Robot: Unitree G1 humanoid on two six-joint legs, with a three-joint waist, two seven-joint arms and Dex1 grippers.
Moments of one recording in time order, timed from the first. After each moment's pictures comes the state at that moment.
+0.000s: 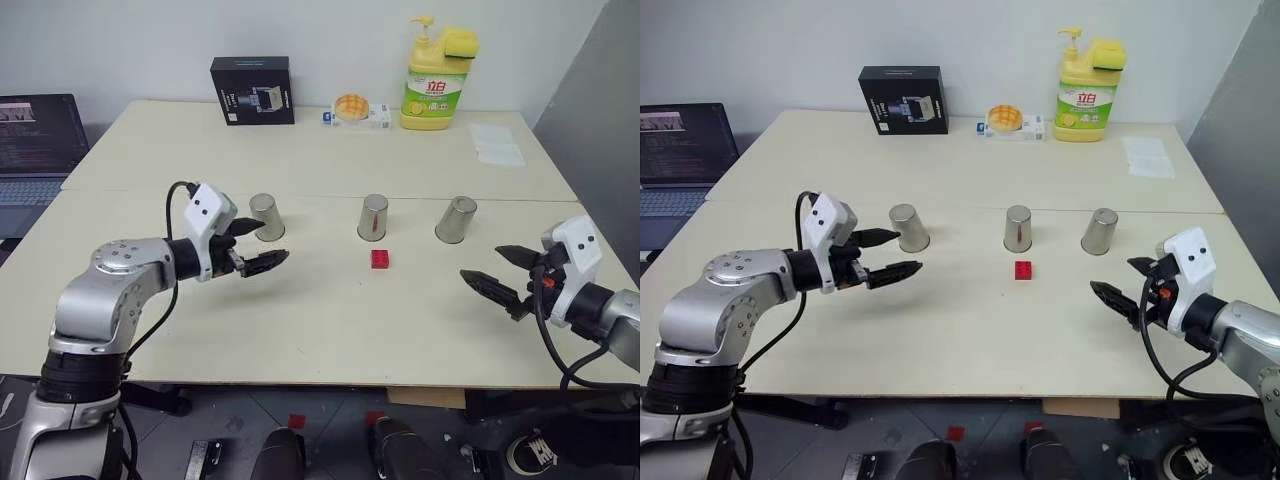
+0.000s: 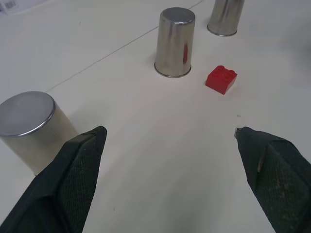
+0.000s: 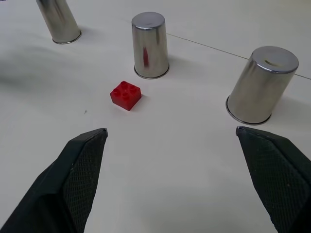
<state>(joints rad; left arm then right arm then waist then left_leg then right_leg) -0.45 0.76 0.08 -0.16 -0.44 0.71 -0.89 -0.09 -0.78 -0.41 -0.62 0.75 1.01 0.50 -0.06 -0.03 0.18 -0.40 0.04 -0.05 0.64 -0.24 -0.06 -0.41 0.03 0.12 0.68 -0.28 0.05</state>
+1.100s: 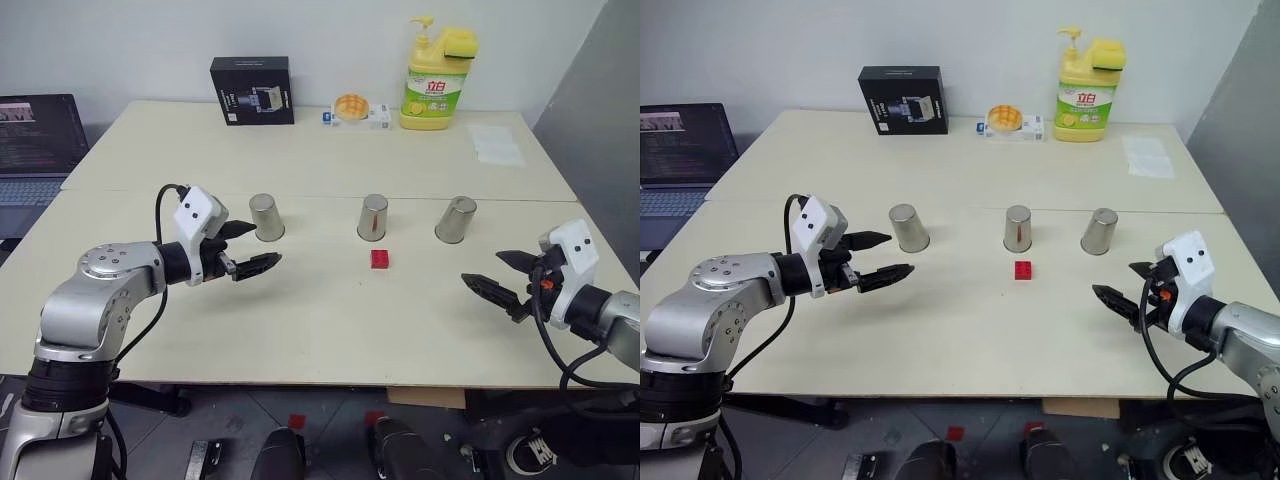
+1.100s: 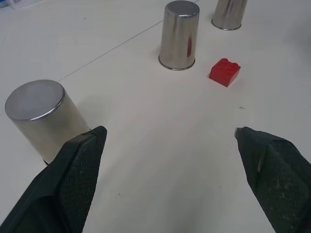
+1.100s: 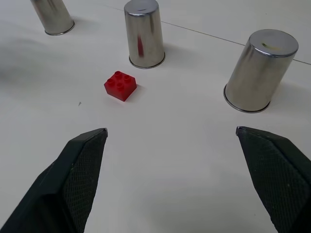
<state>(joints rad) -0.42 0.80 0.11 -0.18 -0.46 0.71 -0.89 -0.09 -0.78 -0.39 -0.59 0.75 1.01 0.49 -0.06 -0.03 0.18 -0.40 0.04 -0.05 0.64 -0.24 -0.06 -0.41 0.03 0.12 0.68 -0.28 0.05</state>
